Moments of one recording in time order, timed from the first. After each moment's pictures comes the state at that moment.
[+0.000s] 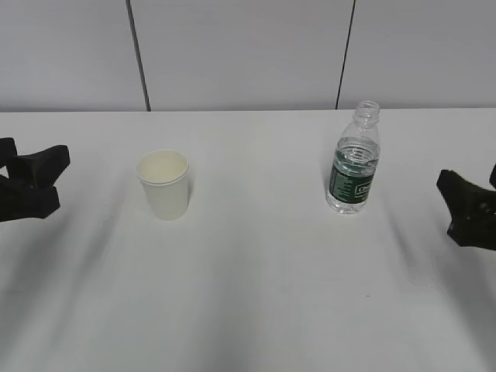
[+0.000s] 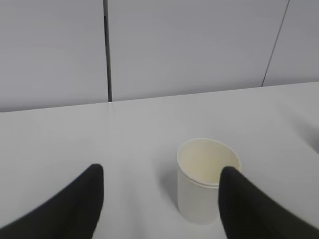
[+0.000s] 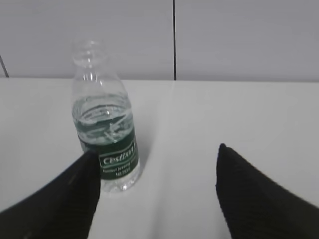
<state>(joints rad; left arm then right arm) -0.33 1.24 -0.28 -0.04 -0.68 0.00 0.07 1.52 -0.17 -0.01 -1.12 0.02</state>
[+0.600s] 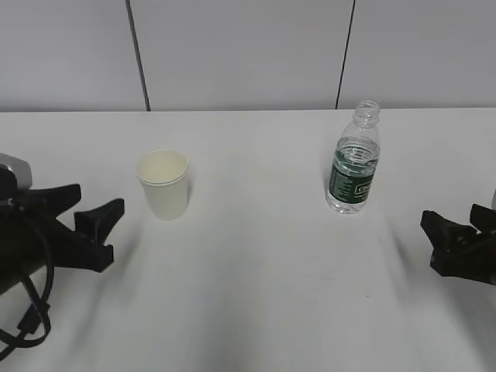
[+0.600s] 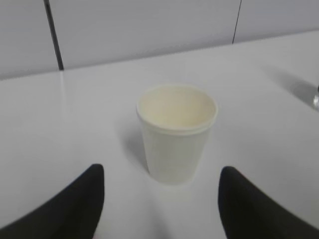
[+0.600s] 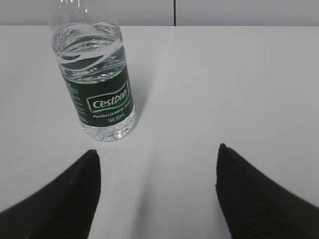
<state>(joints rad) -0.33 1.75 -0.26 0.14 -1.13 -0.04 0.07 1.71 -0.17 -0.01 -1.14 0.02</state>
